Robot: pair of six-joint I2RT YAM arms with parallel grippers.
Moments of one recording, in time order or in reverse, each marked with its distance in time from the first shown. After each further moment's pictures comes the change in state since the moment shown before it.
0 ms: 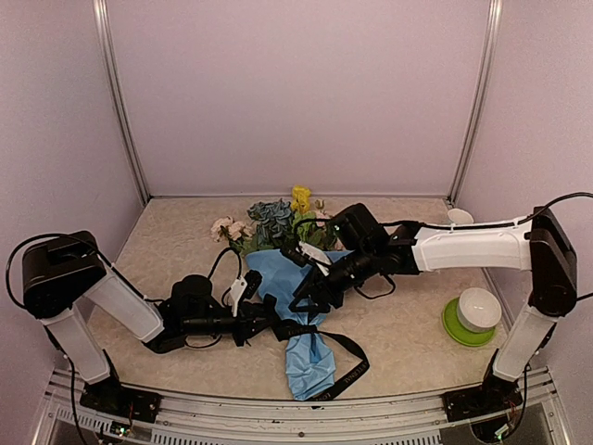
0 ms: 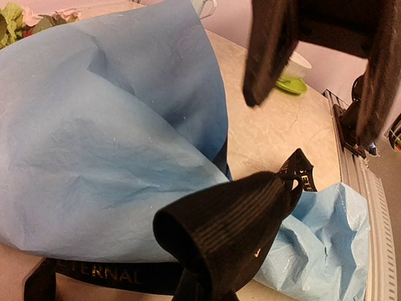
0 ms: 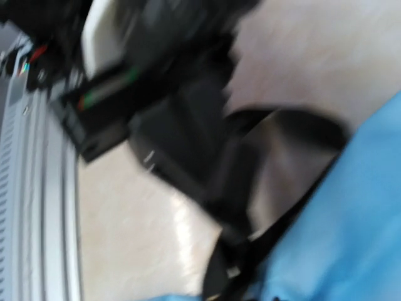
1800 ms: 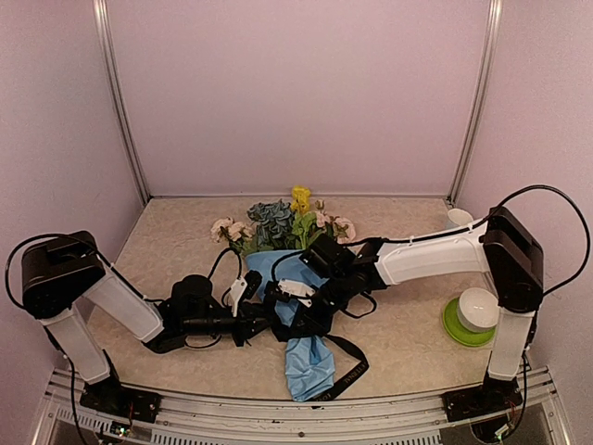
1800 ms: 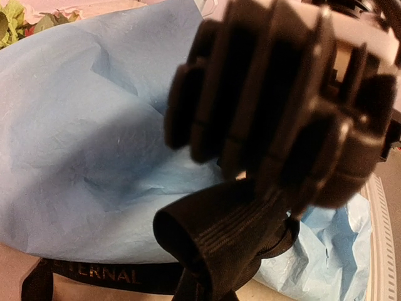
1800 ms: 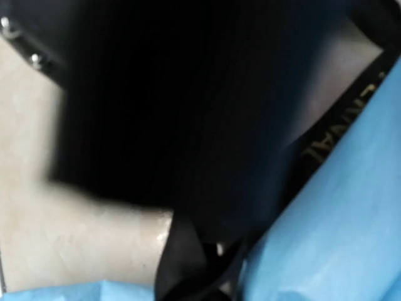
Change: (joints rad) left arm -0.002 -0.002 0.000 -0.005 0.000 -0.002; right arm 0.090 0.205 0.100 -0.150 0.153 -0.105
